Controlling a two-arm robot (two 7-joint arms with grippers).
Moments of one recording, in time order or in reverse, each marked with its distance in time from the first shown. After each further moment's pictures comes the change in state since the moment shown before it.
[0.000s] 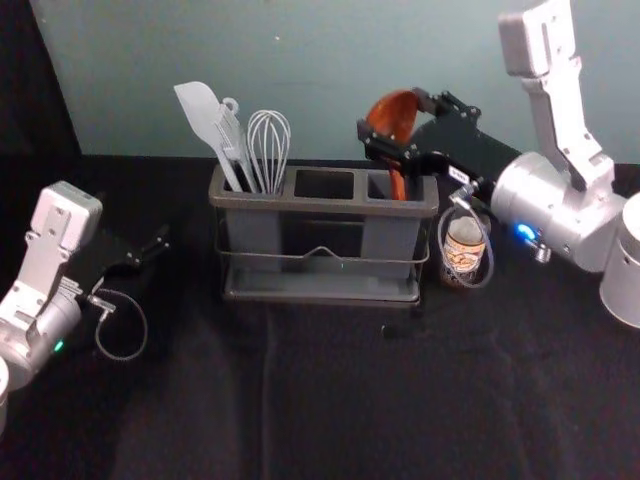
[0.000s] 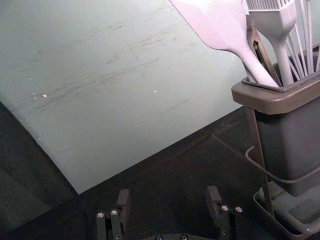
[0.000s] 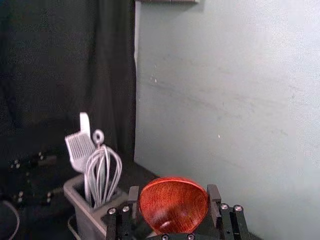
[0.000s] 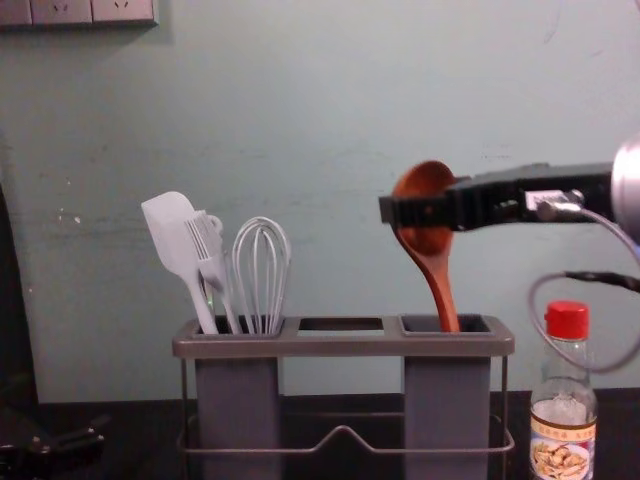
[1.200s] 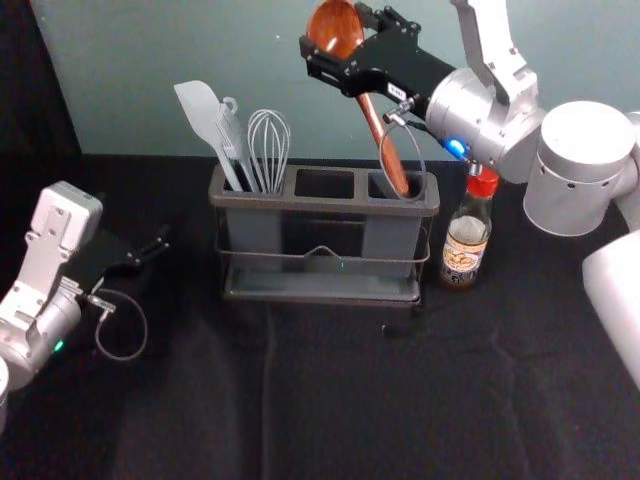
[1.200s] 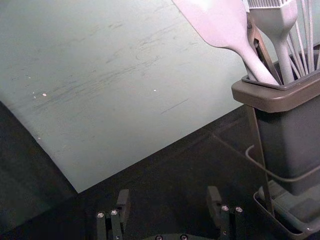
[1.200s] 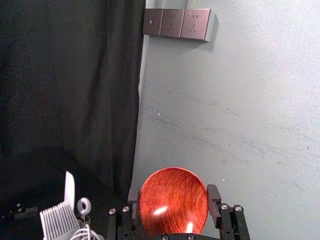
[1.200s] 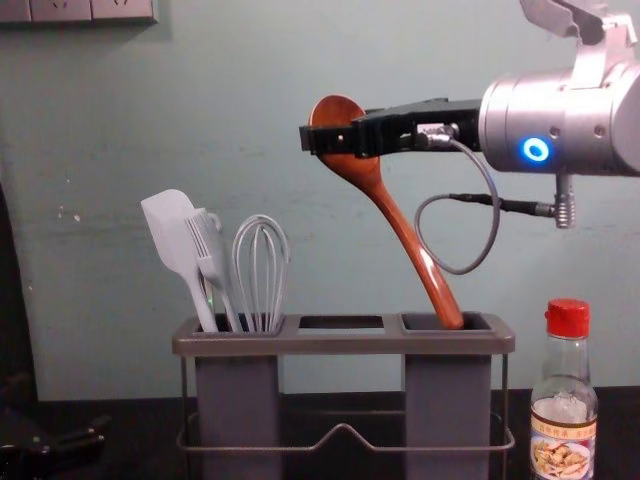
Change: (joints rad) left arm 0.000 0.000 0.000 0.000 0.000 0.000 0.000; right arm 0.243 -0.155 -0.065 0.269 -0.079 -0.115 0.032
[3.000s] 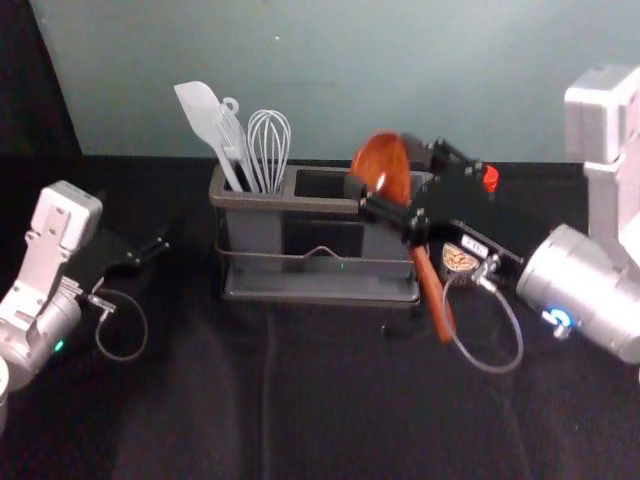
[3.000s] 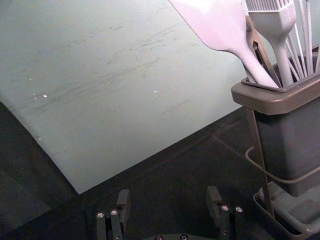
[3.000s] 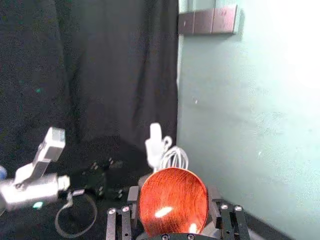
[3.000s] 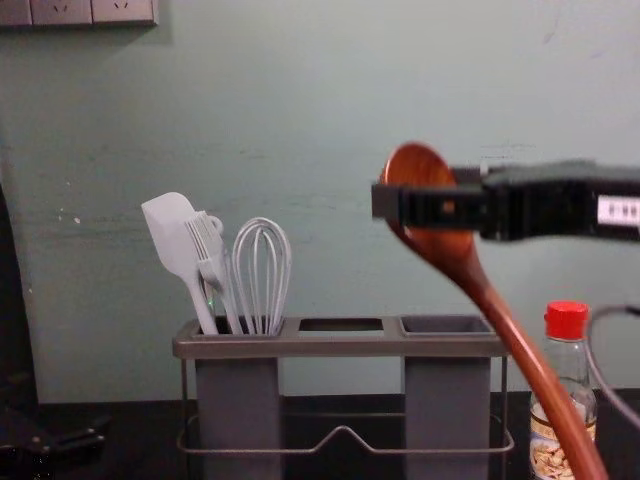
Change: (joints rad) left arm 0.000 0.000 0.000 0.000 0.000 0.000 0.000; right arm -0.542 0.112 0.208 -0.526 0.045 0.043 0.161
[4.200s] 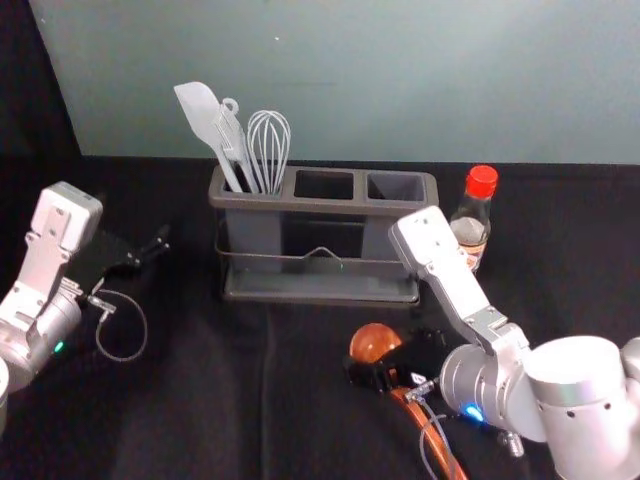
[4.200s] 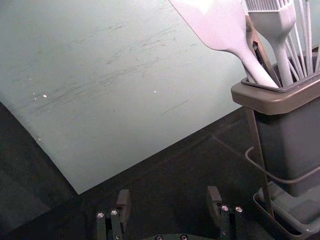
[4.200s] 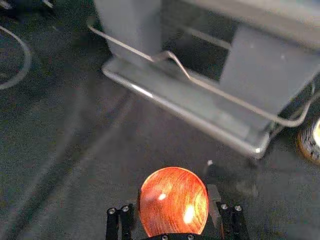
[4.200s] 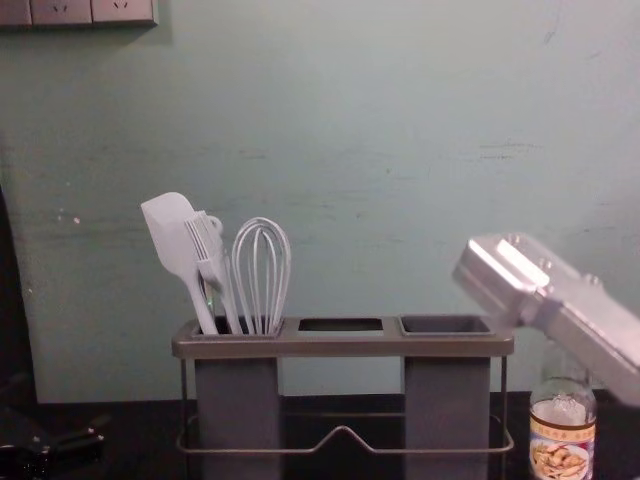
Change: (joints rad) left arm 0.000 0.000 0.000 0.000 0.000 0.000 0.000; right arm -0.008 -0.115 -0.161 0.124 -0.253 0.626 -0.215
